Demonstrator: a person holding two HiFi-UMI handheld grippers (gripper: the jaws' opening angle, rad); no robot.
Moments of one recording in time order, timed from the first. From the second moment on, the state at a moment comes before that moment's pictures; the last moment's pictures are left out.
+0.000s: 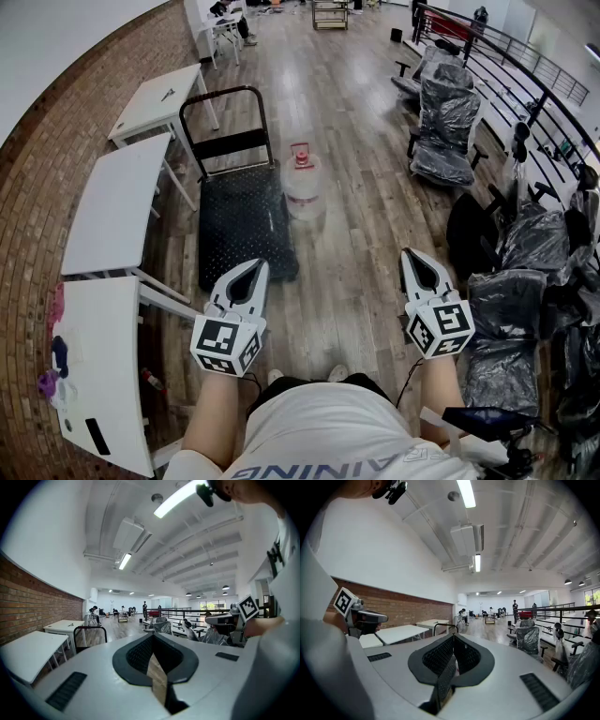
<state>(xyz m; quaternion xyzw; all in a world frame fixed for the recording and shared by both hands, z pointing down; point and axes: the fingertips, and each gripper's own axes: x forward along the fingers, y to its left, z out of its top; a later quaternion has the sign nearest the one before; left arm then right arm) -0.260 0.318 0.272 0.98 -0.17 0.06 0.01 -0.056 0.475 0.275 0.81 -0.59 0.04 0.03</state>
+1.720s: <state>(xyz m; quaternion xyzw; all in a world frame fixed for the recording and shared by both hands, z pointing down) -0.093 0.054 0.310 0.98 -0.20 0.06 0.07 0.102 0.226 0.304 0.77 -0.62 0.07 0.08</state>
